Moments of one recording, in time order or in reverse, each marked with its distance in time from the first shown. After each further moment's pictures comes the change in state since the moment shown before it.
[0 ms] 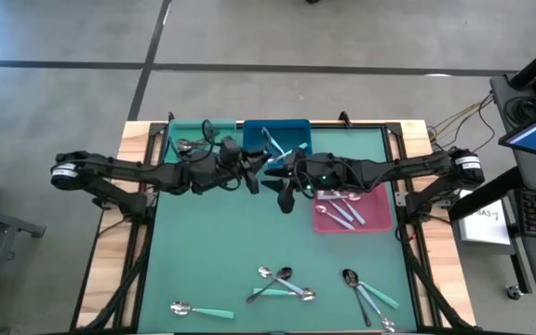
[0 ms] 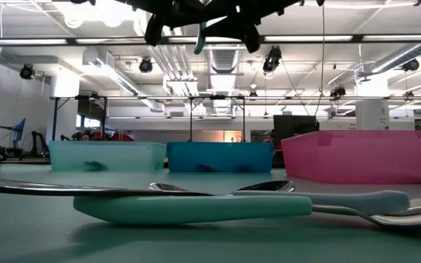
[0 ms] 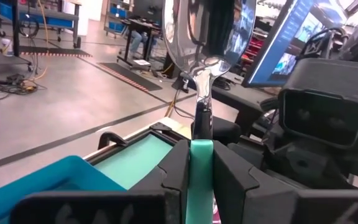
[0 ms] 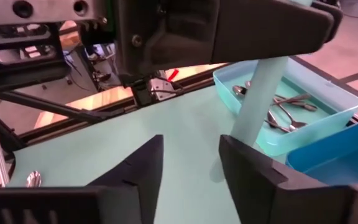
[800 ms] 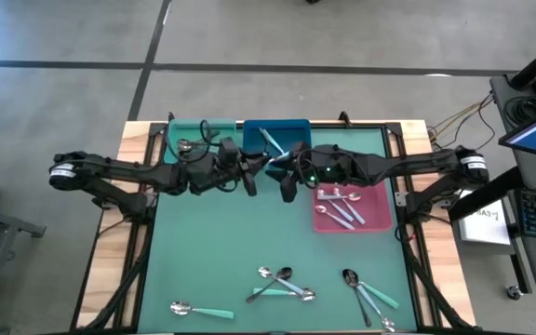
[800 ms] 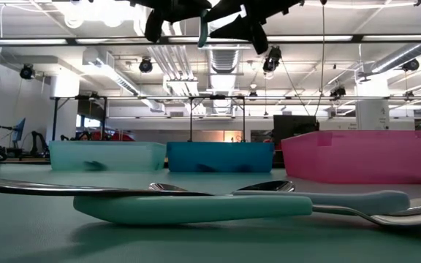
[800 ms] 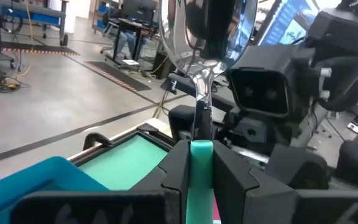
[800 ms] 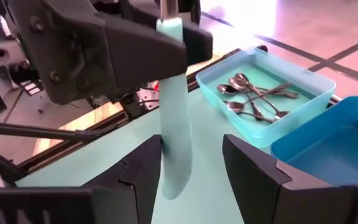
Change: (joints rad) left arm 0.005 -0.018 0.000 0.003 0.028 -0.021; right arm -0.030 -0.046 0.000 -0.054 0.011 0.133
